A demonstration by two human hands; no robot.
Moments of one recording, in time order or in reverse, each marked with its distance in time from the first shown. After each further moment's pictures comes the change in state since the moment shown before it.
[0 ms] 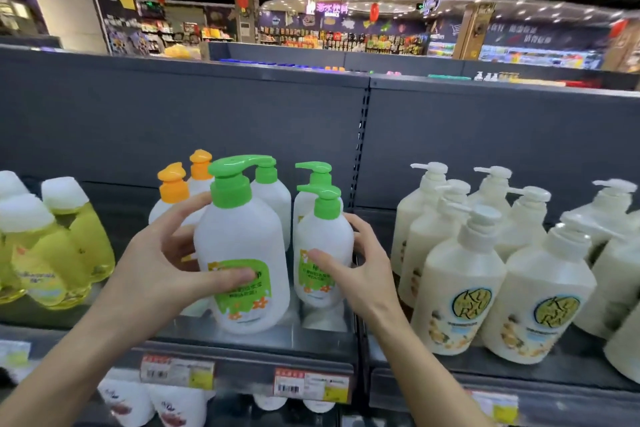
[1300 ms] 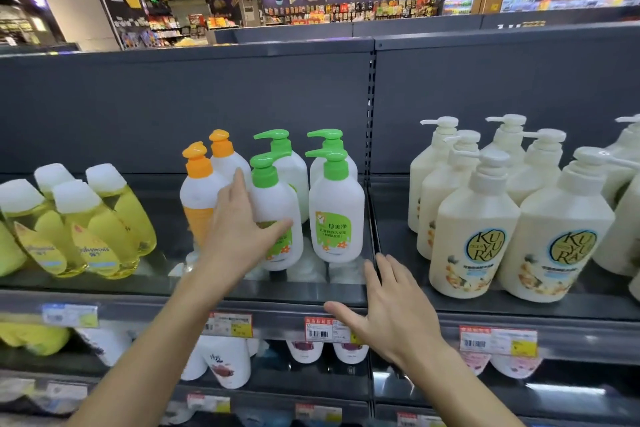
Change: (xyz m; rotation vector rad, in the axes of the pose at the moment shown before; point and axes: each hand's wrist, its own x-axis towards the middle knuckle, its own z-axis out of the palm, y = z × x) left_hand 0.034 -0.043 0.037 0.668 0.081 -0.041; right_hand -0.082 0.029 -0.006 -1.142 -0.318 -0.006
